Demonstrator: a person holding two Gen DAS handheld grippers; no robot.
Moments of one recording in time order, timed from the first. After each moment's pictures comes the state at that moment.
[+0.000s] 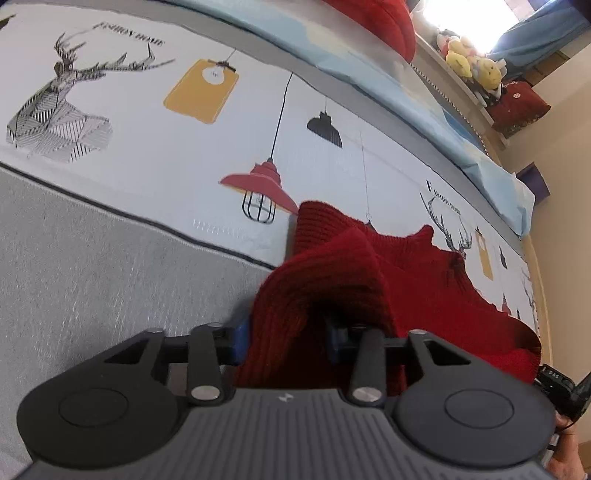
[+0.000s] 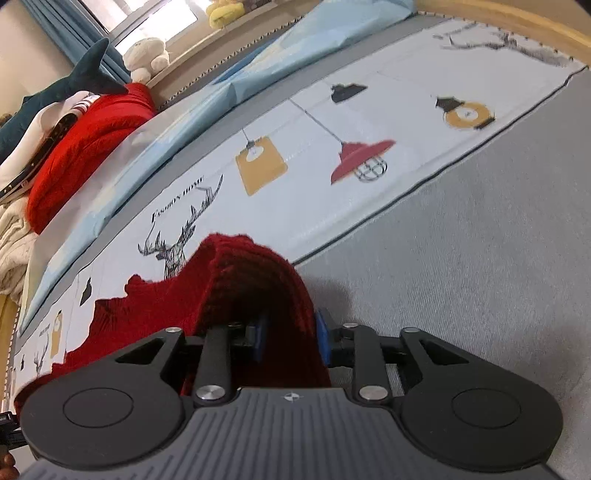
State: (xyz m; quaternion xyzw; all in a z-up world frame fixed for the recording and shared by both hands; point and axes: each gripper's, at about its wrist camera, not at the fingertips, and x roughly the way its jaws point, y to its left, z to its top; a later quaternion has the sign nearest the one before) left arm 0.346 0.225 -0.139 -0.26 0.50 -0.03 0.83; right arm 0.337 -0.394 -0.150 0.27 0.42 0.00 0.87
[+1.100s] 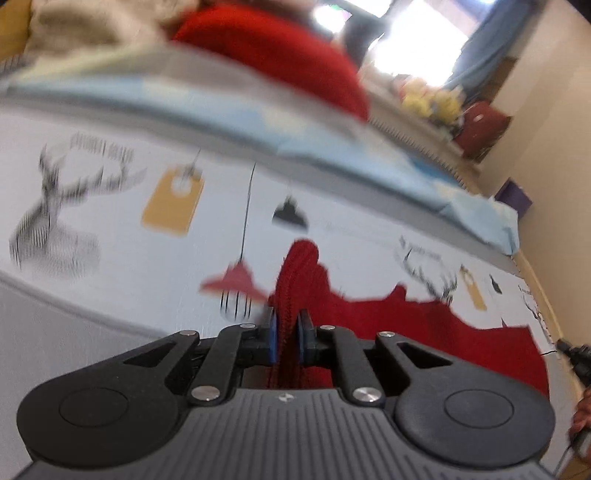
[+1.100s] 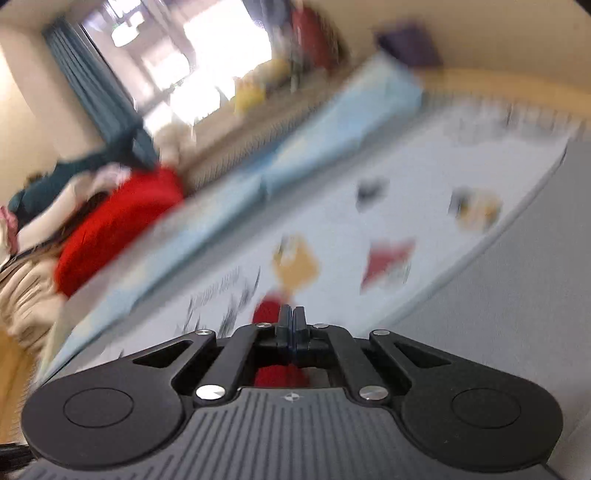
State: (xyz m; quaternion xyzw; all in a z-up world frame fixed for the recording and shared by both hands) left arm 0.338 0.211 -0.090 -0.18 0.37 -0.03 0.91; right arm 0.315 -0.394 -0.096 0.28 0.26 -0.01 0.93
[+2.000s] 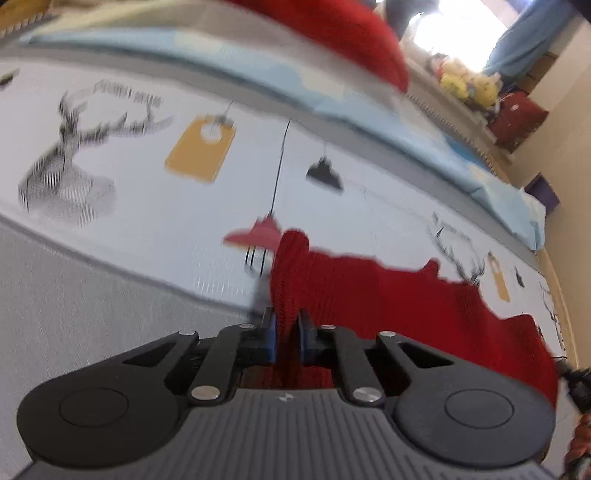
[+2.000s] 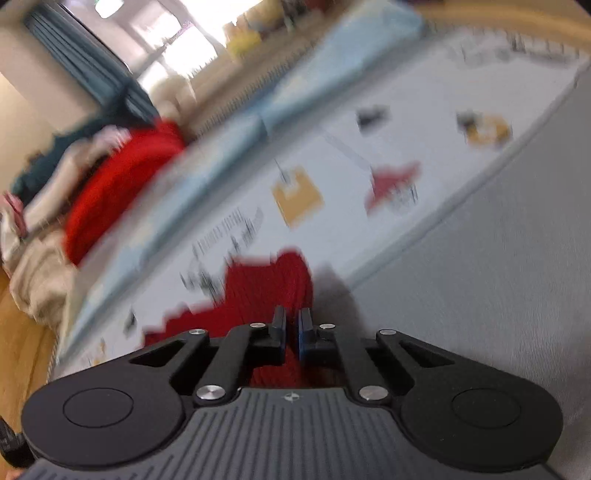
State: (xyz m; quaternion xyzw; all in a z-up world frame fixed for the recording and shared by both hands) left arm 0.345 0.214 -0.116 -0.21 0.43 0.00 0.88; right arm 0.322 -0.395 -0.126 0.33 0.34 0.04 0.88
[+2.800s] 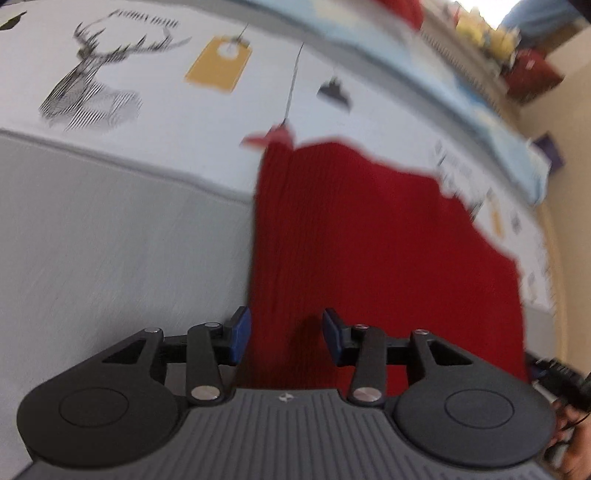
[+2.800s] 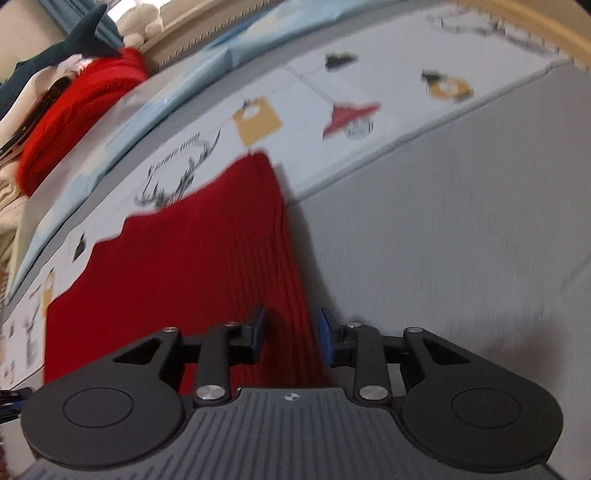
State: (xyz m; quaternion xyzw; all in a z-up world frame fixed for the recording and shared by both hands) left arm 0.306 0.217 -0.124 -0.22 0.56 -0.01 0.80; right arm 0.290 -0.377 -0.143 0.25 0.49 0.00 0.84
